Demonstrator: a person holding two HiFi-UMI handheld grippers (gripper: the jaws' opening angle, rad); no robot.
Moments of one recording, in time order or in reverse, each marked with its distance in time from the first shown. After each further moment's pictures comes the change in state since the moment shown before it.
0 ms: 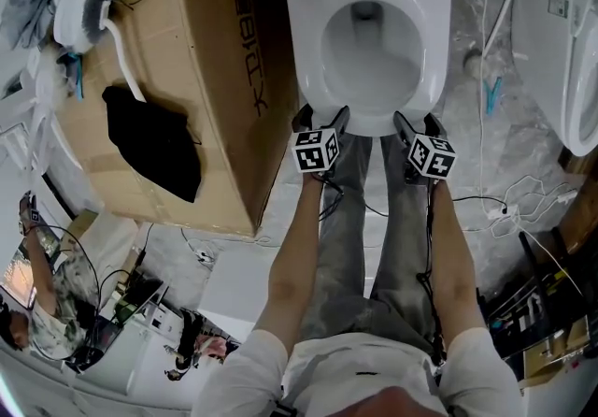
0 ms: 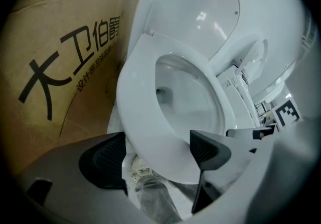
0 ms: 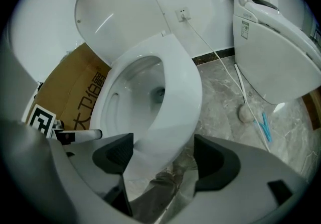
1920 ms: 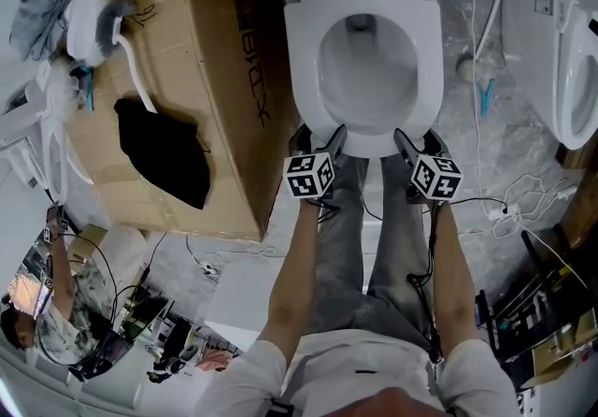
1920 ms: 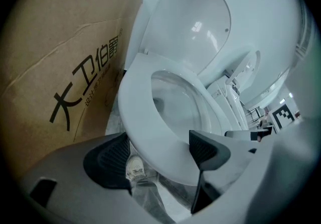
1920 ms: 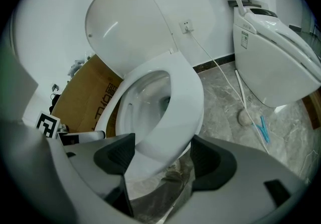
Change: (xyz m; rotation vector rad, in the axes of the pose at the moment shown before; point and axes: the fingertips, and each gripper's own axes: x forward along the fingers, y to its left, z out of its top) left arm -0.062 -0.025 0.027 -0.016 -0.047 -0.053; right arm -0.064 0.032 0.023 0.009 -0.035 0.046
